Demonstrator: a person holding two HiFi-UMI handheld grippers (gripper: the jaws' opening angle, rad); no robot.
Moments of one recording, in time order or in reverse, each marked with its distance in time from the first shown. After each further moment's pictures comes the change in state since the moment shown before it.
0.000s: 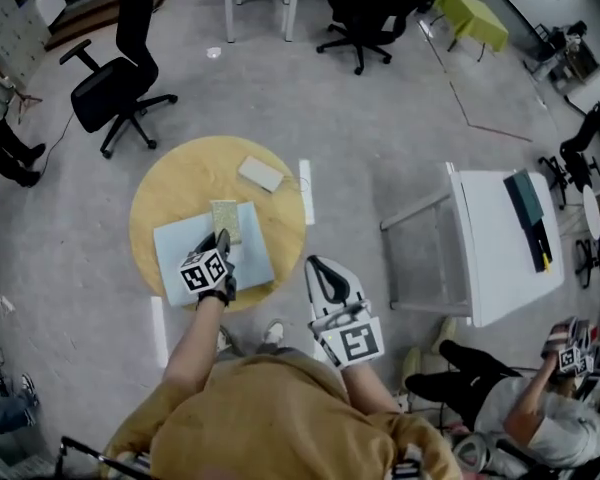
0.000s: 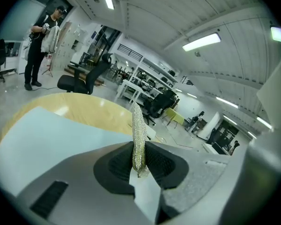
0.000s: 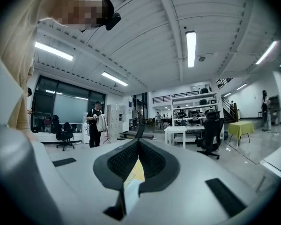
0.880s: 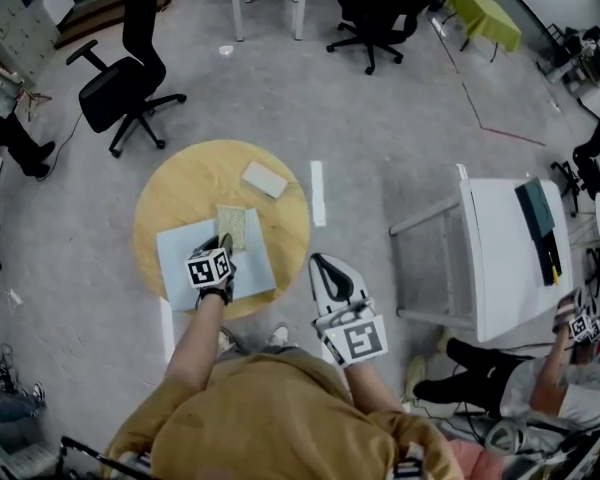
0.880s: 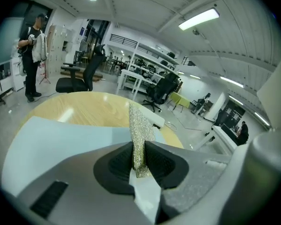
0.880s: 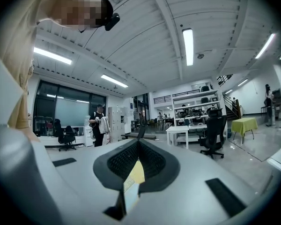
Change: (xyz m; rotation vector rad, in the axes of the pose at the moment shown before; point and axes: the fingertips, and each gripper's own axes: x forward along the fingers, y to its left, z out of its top) left arm 0.043 0.004 -0.012 0.122 0.171 0.087; right arm 0.024 -0.049 -0.005 0.043 -0.013 0.020
